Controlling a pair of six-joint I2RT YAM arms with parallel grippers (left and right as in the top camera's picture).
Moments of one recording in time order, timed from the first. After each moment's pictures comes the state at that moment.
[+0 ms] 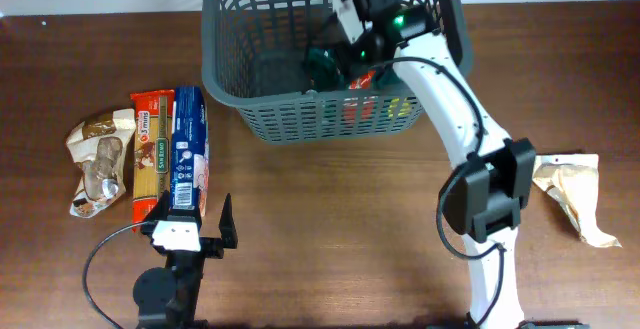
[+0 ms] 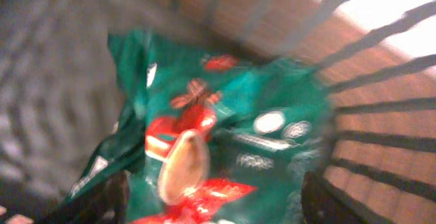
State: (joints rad) left arm 0.04 0.03 0.06 -0.17 0.10 0.02; right arm 0.37 2.28 2.34 -1.06 0.04 -0.19
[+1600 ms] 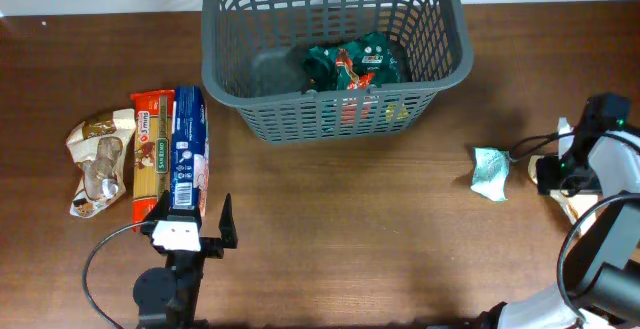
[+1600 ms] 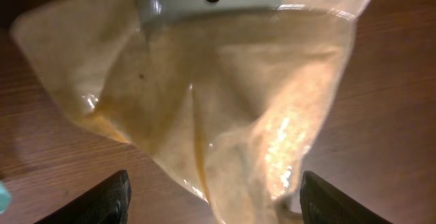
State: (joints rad) left arm 0.04 0.03 0.06 -0.17 0.10 0.02; right arm -0.49 1.78 1.15 -0.81 0.25 -0.37
